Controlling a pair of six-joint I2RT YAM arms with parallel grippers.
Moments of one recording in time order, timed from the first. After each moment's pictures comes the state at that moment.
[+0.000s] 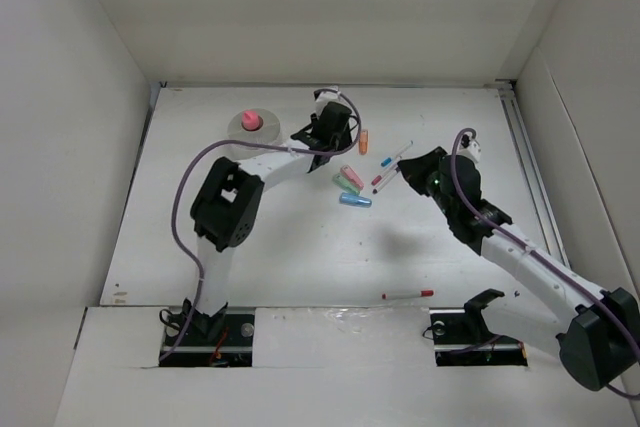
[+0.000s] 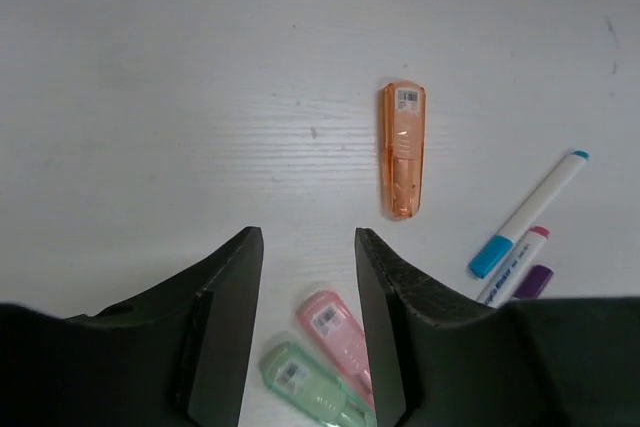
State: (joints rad) left arm -0.65 1.98 1.47 -0.08 -0.36 -0.58; right arm 0.48 1.03 0.67 0.05 0.24 0.99
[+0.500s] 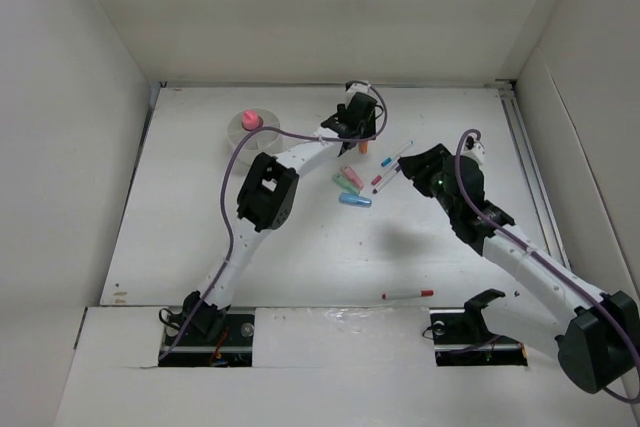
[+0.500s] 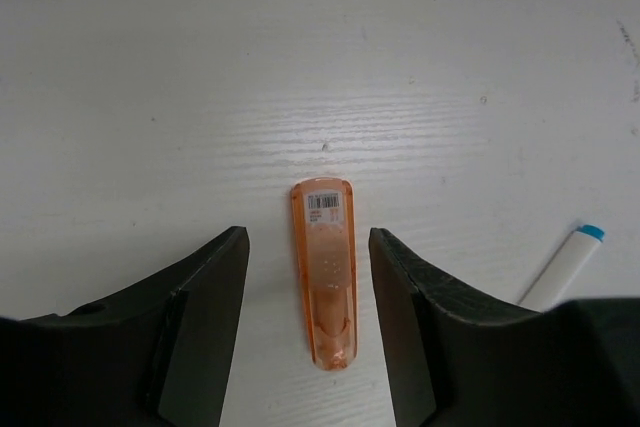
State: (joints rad) left arm -0.67 2.49 2.13 -0.28 -0.30 -0.49; right arm 0.44 1.02 0.65 0.04 0.24 1.00
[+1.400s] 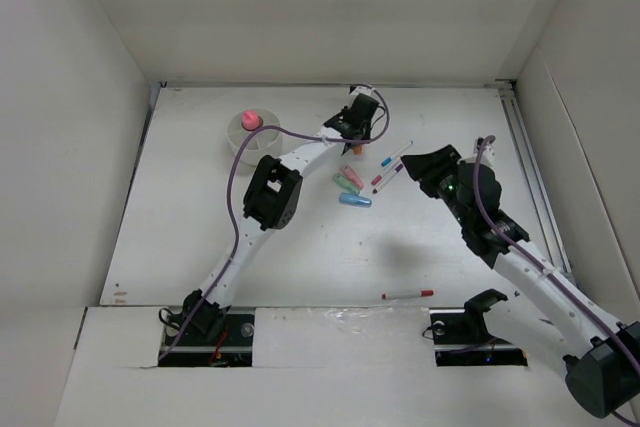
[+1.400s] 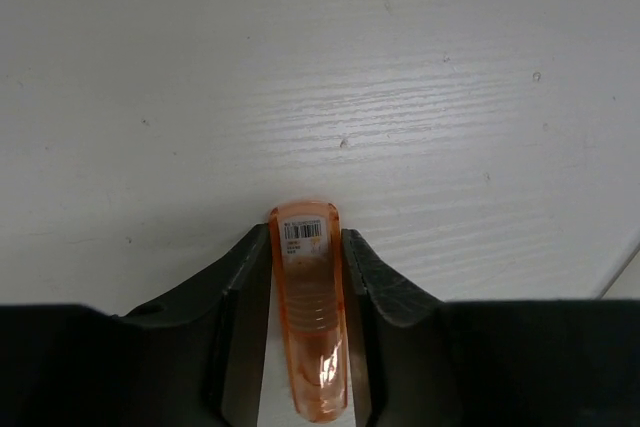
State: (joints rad) left arm -0.67 2.63 2.33 -0.42 -0.31 -0.41; right arm 0.44 0.87 0.63 0.05 0.17 1.00
